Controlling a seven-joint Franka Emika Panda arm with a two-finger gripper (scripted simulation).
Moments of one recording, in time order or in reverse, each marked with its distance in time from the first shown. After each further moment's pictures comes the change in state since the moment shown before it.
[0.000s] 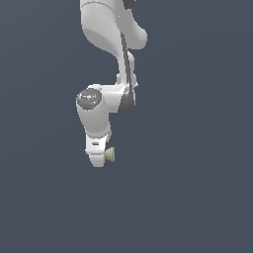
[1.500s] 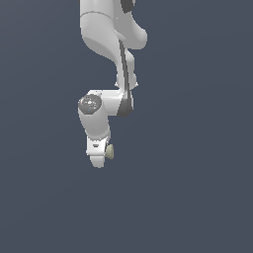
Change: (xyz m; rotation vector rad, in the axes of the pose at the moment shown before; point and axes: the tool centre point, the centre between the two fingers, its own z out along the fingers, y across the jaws) arm -0.006 -0.009 0.027 0.002 0.001 -0.004
